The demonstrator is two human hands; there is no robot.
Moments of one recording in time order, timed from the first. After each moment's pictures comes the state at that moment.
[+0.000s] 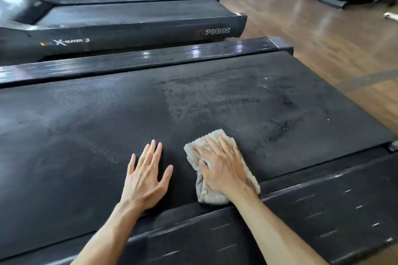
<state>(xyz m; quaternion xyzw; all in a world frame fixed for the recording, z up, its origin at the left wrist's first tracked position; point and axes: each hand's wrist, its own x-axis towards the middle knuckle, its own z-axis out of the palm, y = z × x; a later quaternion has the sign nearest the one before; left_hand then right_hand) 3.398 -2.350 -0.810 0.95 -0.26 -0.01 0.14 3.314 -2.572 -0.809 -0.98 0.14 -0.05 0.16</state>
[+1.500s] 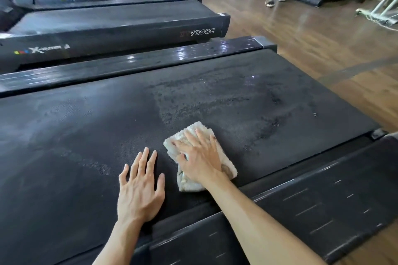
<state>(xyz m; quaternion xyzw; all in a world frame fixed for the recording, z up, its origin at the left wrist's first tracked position) 3.393 -2.355 -0.819 0.96 -0.25 0.02 0.12 3.365 -2.546 -0.803 -0.98 0.12 -0.04 0.14</state>
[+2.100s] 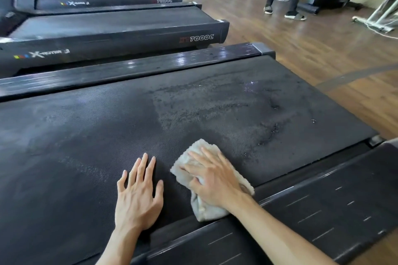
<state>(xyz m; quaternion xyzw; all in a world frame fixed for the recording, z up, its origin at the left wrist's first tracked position) 3.396 -2.352 -0.821 0.96 -0.25 0.02 0.12 3.315 -2.572 -0.812 -0.98 0.05 -0.05 0.16</state>
